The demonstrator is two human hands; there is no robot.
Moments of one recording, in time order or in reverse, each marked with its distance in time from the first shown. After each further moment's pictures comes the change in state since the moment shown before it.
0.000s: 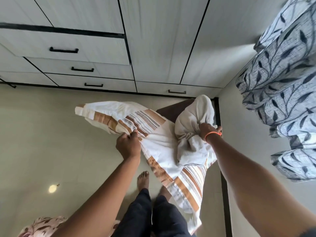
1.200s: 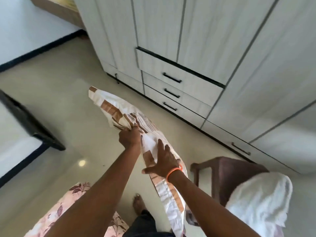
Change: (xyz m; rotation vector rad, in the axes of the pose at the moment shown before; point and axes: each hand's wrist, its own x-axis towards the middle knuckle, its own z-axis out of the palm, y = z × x) left_hand 0.124 0.005 -0.268 -0.375 0.503 -0.211; right_hand -0.273 -0.377 -0.035 0.143 -0.068 -0.776
